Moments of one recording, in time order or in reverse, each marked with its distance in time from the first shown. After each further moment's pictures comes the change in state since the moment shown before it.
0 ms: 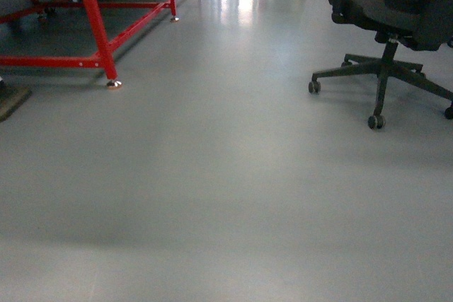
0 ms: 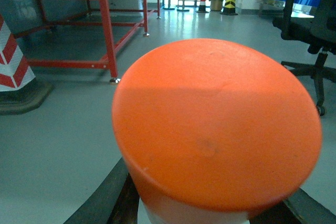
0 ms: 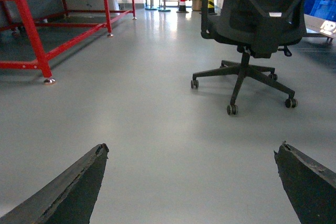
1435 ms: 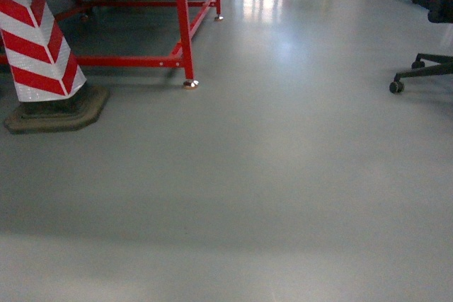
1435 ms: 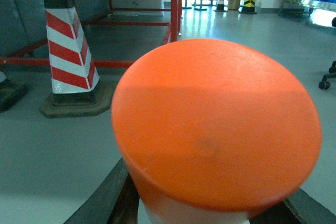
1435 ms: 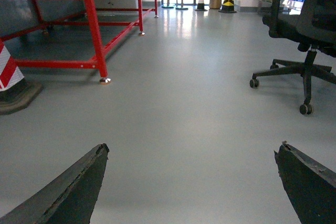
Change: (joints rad) left arm 0.000 0.000 0.000 0.000 0.000 0.000; right arm 0.000 0.000 0.000 -0.004 0.001 0.000
